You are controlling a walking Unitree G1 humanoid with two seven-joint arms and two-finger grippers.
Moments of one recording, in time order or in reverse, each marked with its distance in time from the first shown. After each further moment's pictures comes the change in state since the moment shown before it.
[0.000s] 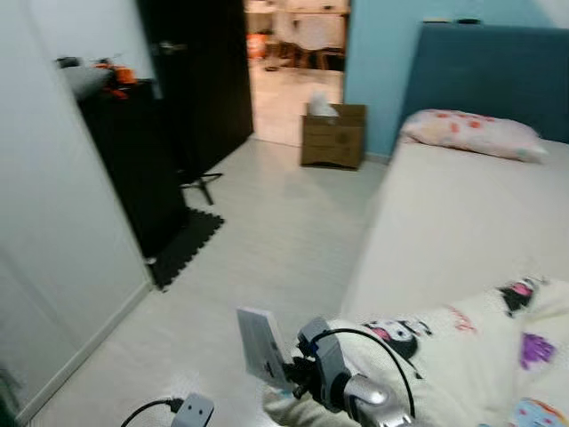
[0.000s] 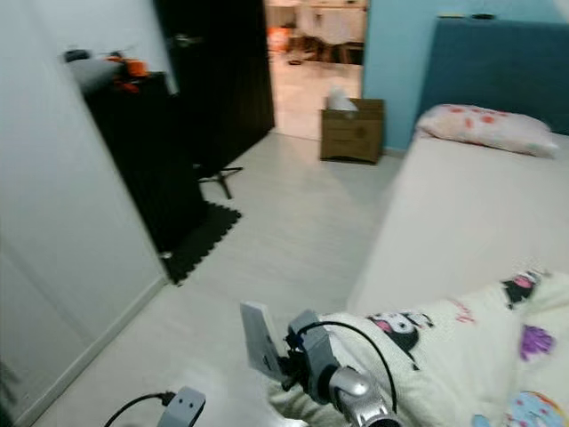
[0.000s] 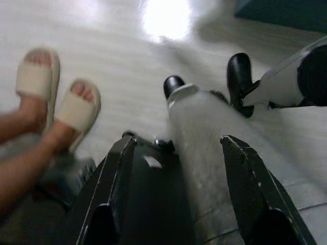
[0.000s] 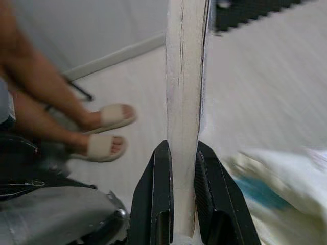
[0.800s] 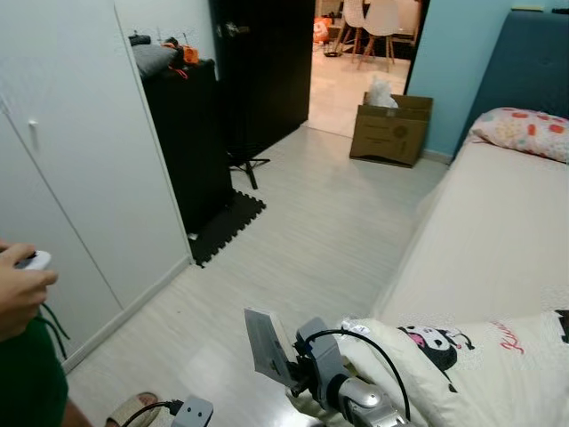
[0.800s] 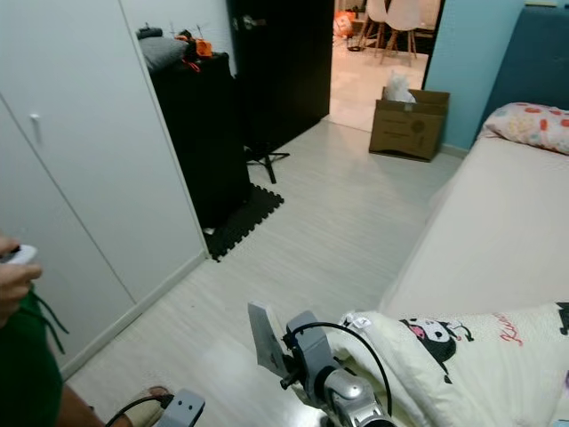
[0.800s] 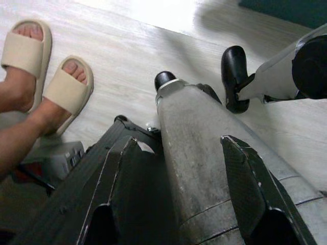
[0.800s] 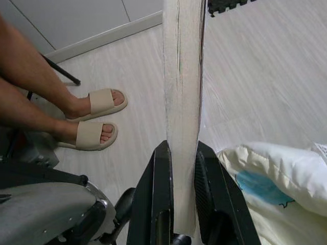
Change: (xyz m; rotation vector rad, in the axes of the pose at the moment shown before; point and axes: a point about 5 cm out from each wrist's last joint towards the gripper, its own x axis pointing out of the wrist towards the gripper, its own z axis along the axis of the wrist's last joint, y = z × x) left arm 0.000 -0.001 -0.003 0.001 -0.008 -0.014; right arm 0.004 0.001 -0.004 -0.004 0.030 -0.116
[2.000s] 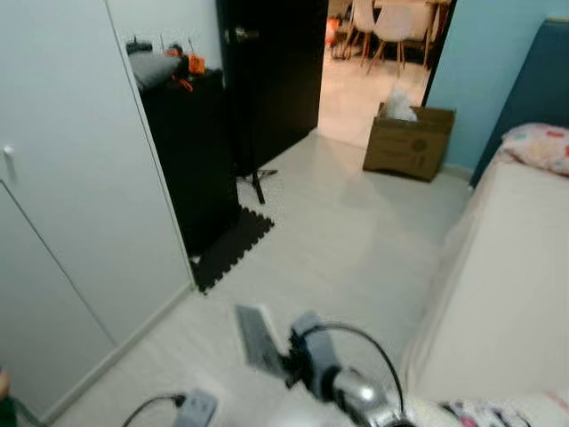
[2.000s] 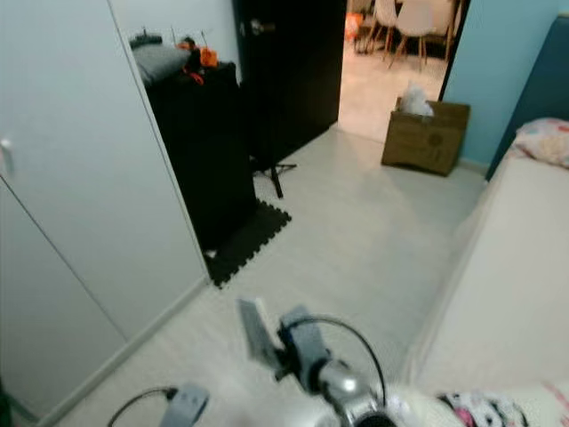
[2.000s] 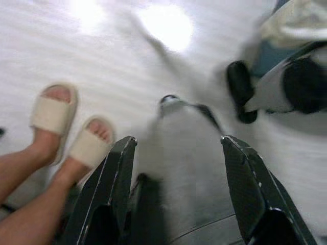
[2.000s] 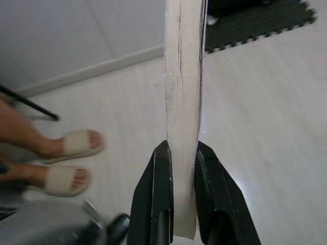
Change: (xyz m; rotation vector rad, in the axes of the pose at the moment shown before) left arm 0.001 -0.006 0.006 -0.002 -0.033 -0.025; right arm 0.001 -0.005 0.010 -0.017 -0.043 0.010
